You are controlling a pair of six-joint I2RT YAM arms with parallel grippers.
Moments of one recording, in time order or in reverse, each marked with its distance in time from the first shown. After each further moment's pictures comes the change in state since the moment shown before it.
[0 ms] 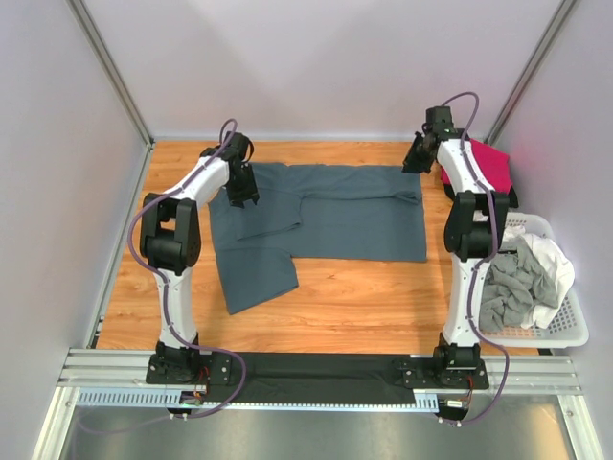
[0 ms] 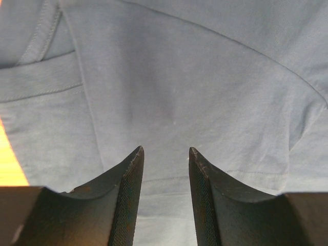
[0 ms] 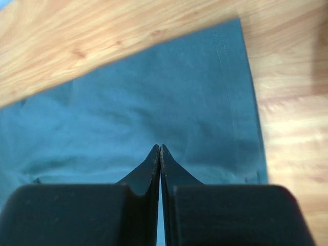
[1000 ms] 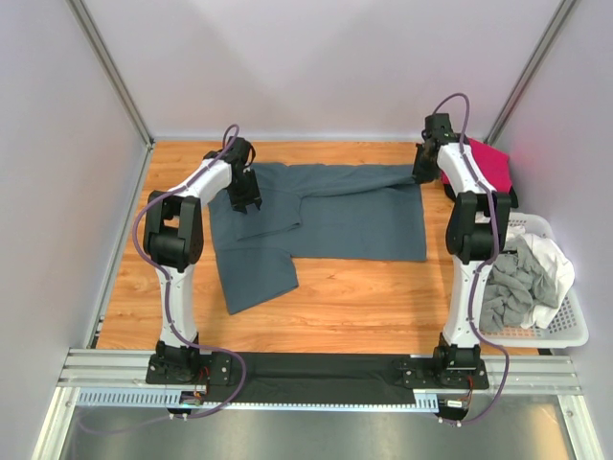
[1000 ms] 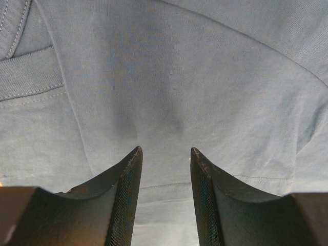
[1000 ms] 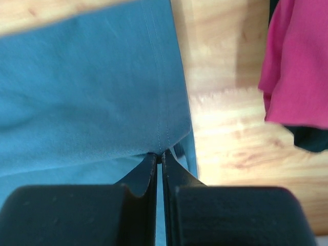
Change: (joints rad) left arm 0.000 0.030 -0.018 0.016 0.036 -0.015; right arm 0.000 0.009 -0.074 -0.013 0.179 -0.237
